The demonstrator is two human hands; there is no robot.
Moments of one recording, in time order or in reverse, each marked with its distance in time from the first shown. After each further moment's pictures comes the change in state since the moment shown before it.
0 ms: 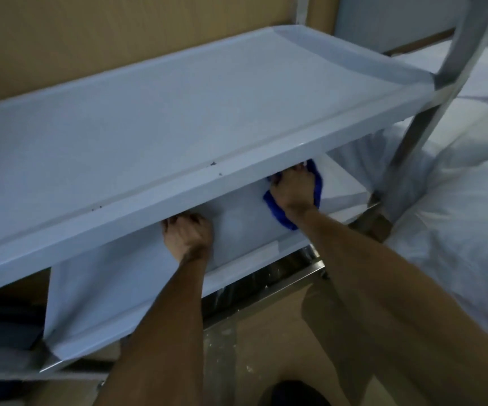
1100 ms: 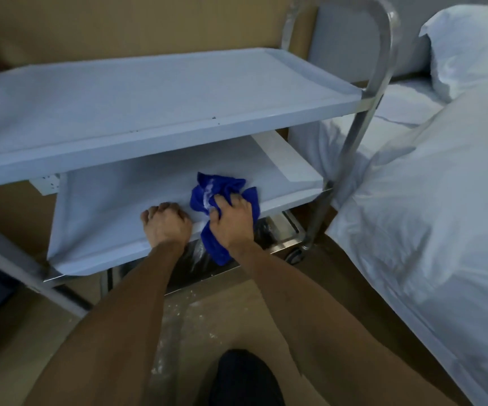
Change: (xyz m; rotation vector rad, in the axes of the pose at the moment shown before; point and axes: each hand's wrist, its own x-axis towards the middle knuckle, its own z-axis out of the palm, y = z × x) left_hand -0.085 -0.048 -0.048 0.194 -0.058 0.252; right_hand -0.189 -0.053 -0.031 -0.026 -0.176 -0.269
